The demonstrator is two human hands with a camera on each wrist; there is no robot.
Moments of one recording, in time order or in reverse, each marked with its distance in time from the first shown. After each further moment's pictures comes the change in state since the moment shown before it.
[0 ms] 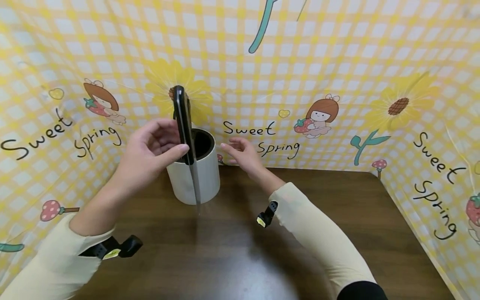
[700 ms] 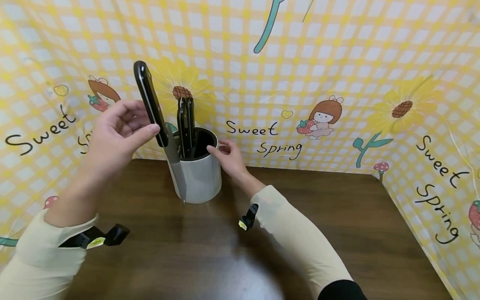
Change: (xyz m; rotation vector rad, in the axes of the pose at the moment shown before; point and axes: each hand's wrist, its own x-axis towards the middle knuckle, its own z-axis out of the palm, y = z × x) left_hand 0.006 0.012 -0.041 -0.085 0.148 0.069; right_hand 0.010 0.015 0.051 -0.003 0.105 0.024
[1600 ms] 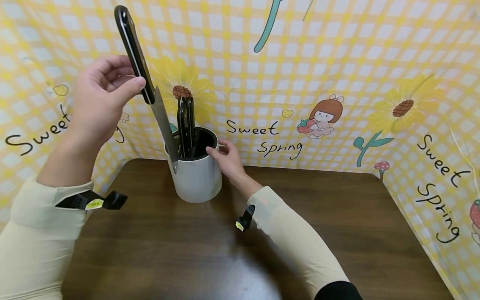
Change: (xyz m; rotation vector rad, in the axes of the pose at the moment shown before) left_hand 0.060 0.018 -0.012 -0.081 0.088 0.027; right_hand -0.002 0.000 0.009 -0.010 0.044 0.036
